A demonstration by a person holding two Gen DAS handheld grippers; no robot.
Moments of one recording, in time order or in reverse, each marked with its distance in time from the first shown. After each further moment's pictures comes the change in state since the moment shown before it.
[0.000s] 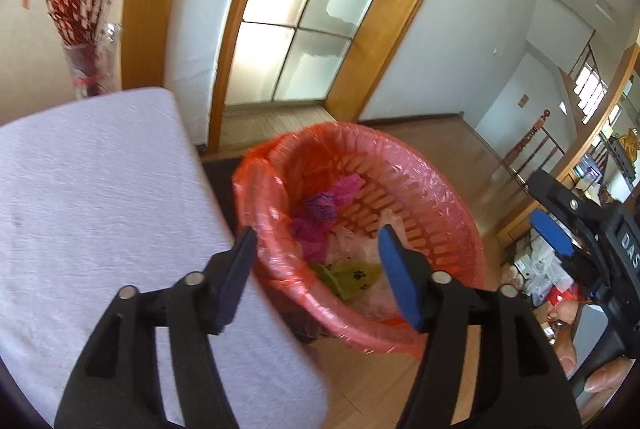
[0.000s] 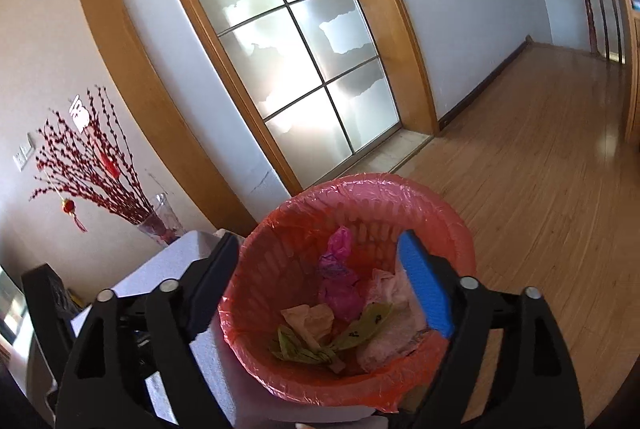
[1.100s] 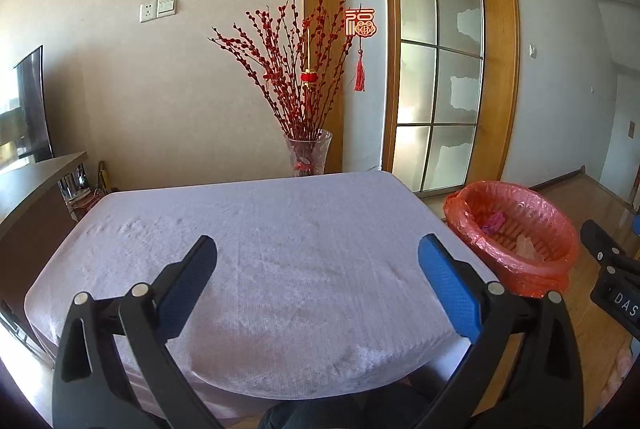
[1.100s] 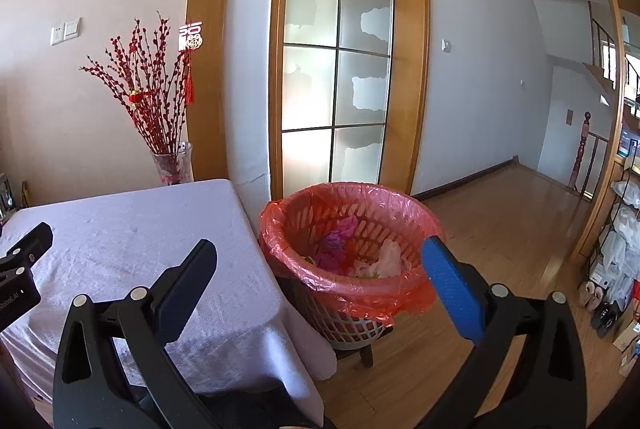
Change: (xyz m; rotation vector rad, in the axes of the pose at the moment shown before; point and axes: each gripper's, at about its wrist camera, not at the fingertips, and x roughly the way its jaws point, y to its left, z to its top) left arm -0.235 0.050 -0.109 0.058 -0.381 0.547; right arm -0.127 0.106 -0.114 -0.387 -0.168 -0.145
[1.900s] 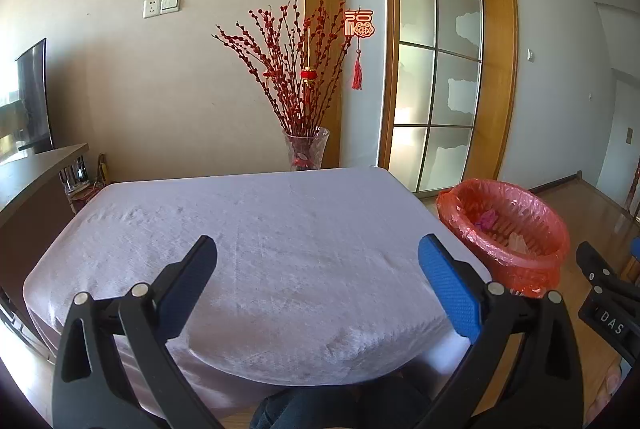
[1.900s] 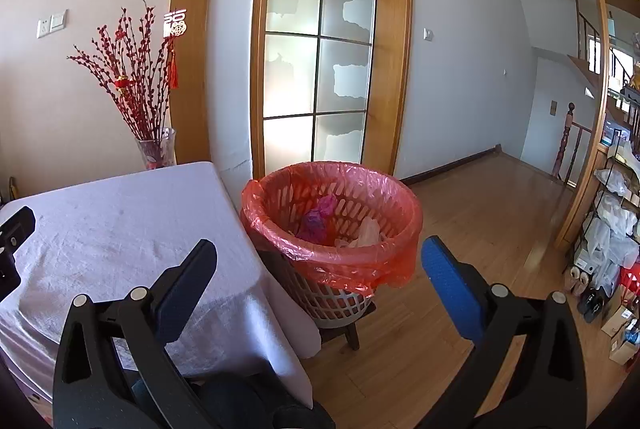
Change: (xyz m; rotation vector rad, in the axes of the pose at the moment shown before) left arm -0.013 -0.002 -0.011 -0.016 -0.001 -0.011; right arm -0.014 -0.014 -0.022 0.008 0.036 -0.059
